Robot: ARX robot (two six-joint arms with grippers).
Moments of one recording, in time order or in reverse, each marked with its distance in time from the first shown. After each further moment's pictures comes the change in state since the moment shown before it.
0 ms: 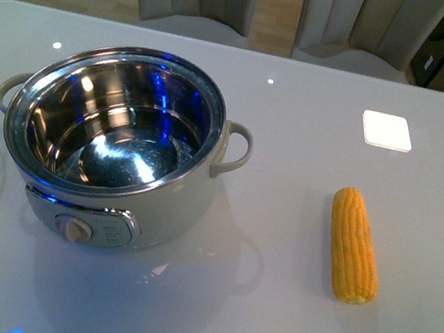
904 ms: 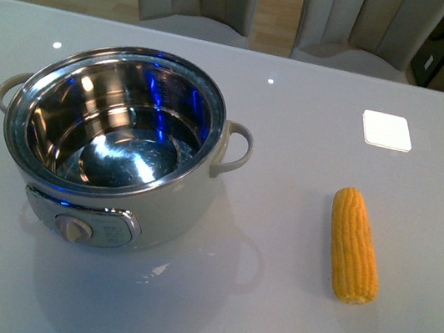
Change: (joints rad) left arm 0.060 -0.401 -0.322 0.010 -0.053 0.104; right arm 0.000 0.000 0.000 0.000 0.000 0.000
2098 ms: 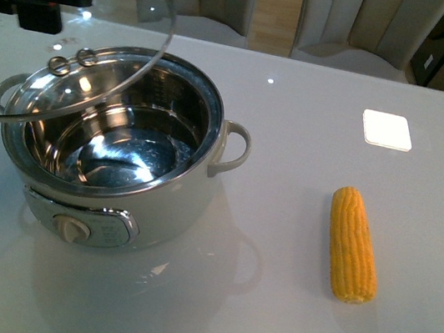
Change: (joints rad) left arm -0.735 -0.409 0.119 -0.427 -0.309 -0.173; right arm 0.000 0.000 0.000 0.000 0.000 0.000
